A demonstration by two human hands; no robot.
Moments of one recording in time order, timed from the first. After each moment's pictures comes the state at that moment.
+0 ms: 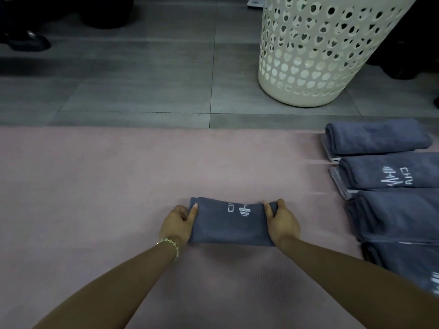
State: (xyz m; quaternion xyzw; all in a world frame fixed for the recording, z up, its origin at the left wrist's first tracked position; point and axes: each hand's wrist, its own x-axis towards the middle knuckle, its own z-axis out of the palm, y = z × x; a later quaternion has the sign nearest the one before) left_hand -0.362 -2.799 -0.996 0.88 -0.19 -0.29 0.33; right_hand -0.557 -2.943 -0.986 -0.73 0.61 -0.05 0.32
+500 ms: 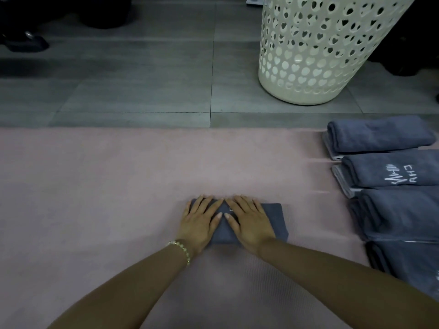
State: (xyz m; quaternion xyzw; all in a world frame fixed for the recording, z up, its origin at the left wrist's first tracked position) left_hand -0.375 -2.810 -1.002 0.80 -0.57 -0.13 0.10; right_hand -0.515 -2.909 -0.986 -0.93 0.32 0.05 0.20
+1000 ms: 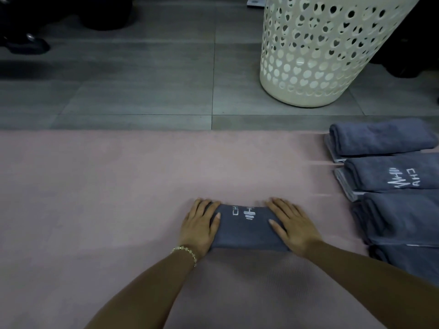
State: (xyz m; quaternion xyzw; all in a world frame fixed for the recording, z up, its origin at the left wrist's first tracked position) left_hand -0.378 -2.809 -1.007 0.84 -0.50 -0.14 0.16; right_hand -0.595 -2.969 -0.997 -0.93 0.33 0.10 0.15
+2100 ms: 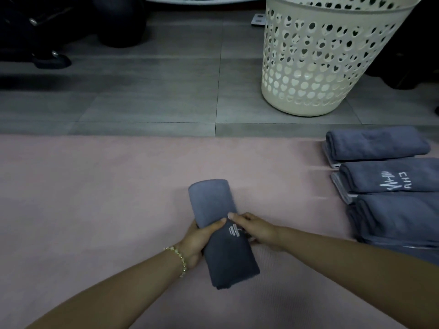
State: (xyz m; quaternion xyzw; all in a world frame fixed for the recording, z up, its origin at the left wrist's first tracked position) left_hand -0.411 -2.791 -0.936 0.60 -0.04 -0.56 0.57; right_hand -0.524 -2.915 -0.941 -0.60 0.40 0.14 0.68
